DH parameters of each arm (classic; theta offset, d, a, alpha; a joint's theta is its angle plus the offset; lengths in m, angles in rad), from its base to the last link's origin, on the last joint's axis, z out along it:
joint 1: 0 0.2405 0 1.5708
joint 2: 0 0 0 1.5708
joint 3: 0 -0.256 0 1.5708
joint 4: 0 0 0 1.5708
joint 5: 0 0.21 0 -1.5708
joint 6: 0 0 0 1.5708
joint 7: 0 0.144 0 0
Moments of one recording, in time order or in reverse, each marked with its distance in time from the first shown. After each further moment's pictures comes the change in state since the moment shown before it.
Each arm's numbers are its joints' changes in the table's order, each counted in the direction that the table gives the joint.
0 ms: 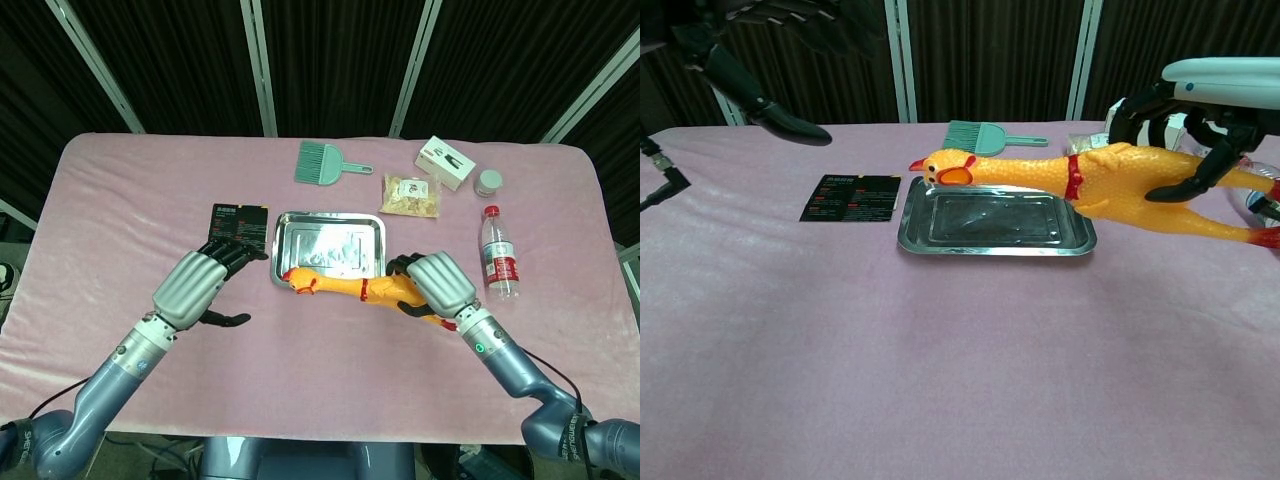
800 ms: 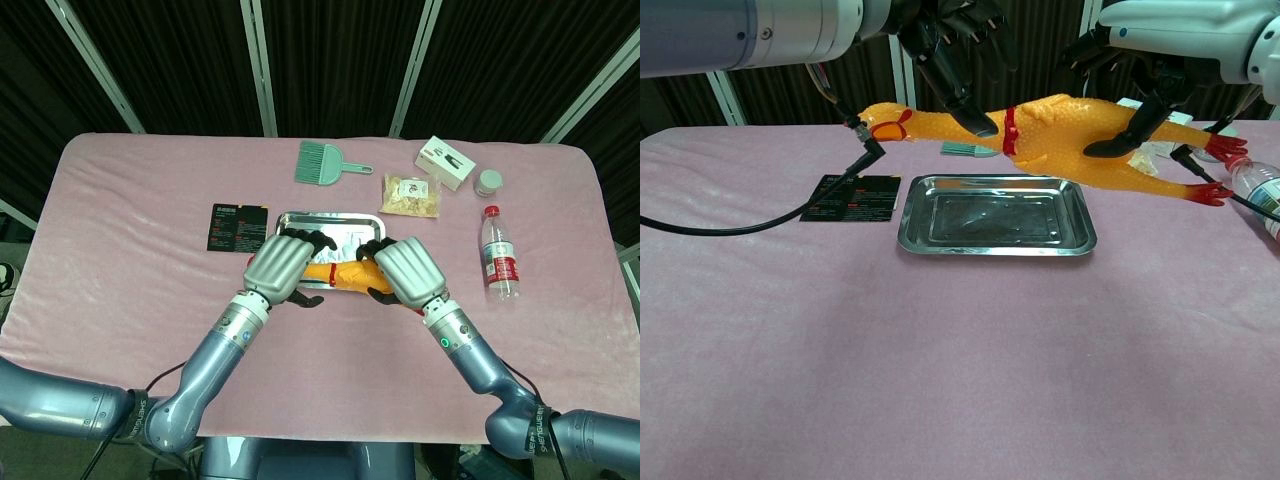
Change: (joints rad) left arm -0.496 0.275 0.137 0.041 -0.791 0.198 0.471; right arm 0.093 0.057 -0.067 -0.135 0.210 0.091 -0.295
